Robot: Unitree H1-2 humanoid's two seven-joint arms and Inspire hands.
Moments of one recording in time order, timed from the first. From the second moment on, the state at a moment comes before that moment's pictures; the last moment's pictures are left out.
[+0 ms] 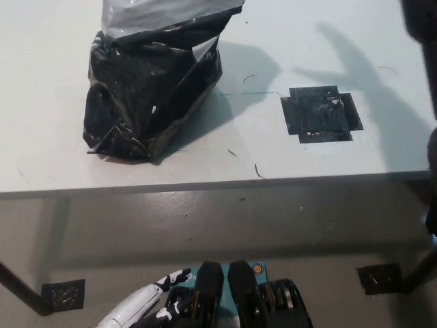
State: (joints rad) left_arm -0.03 0.35 -0.28 0.04 0.34 -0.07 -0.33; right_arm -1.46 -0.24 -0.03 0.67 0.23 0.30 0.13
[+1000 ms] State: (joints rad) left_arm -0.02 0.34 -0.20 0.09 0.31 -0.07 -0.32; right_arm -0.56 -0.43 -0.15 -0.23 0.28 0.40 0.14
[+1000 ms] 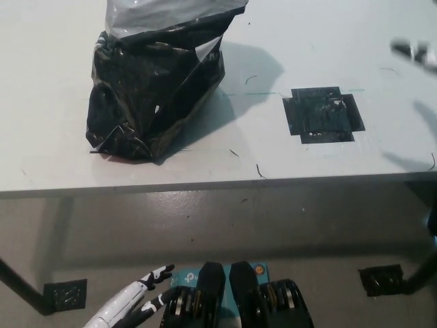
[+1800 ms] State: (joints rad) left_arm -0.02 0.31 -0.03 0.12 0.24 -0.12 -0.29; right_arm -0.05 -0.13 -0.04 -0.20 0.16 0.12 0.13
